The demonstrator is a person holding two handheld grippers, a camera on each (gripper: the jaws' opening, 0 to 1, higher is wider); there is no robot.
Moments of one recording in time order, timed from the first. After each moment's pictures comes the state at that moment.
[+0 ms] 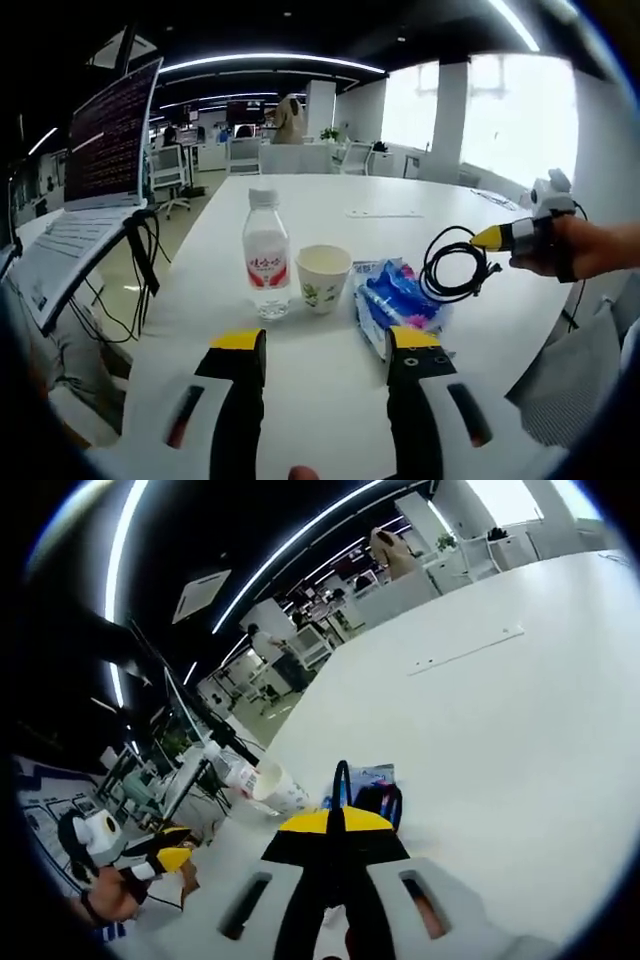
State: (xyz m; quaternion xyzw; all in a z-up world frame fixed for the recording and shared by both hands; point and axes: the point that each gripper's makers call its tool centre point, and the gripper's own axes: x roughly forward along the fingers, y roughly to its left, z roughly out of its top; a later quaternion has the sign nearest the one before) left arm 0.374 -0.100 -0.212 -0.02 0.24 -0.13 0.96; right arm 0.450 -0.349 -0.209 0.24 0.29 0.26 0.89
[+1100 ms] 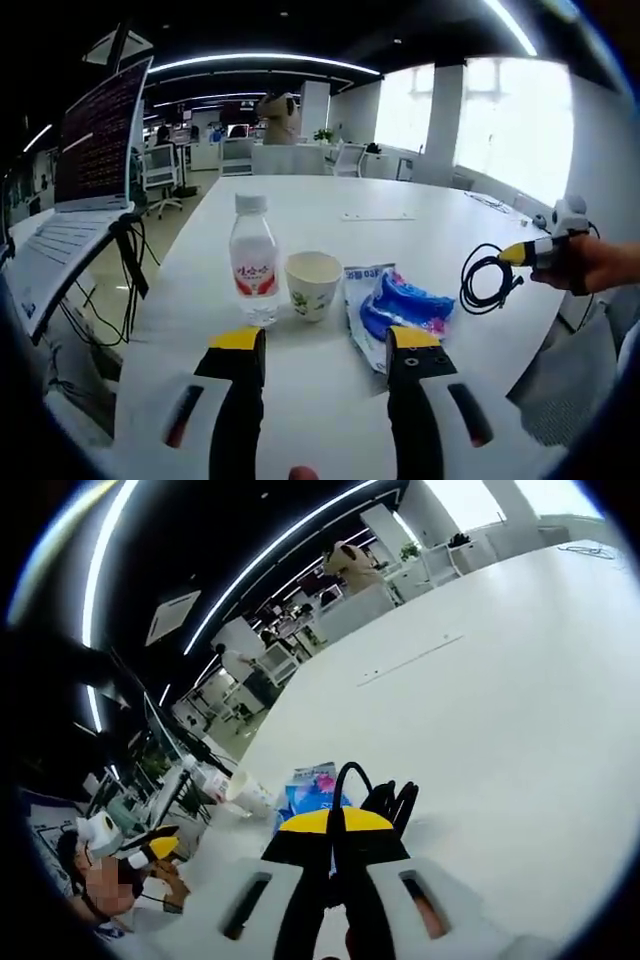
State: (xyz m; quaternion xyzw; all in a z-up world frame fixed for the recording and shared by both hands) left arm 0.382 -0.111 -0.213 -0.02 0.24 -0.15 0.96; right arm 0.424 -0.418 -0.229 0.26 0.29 0.19 0.90
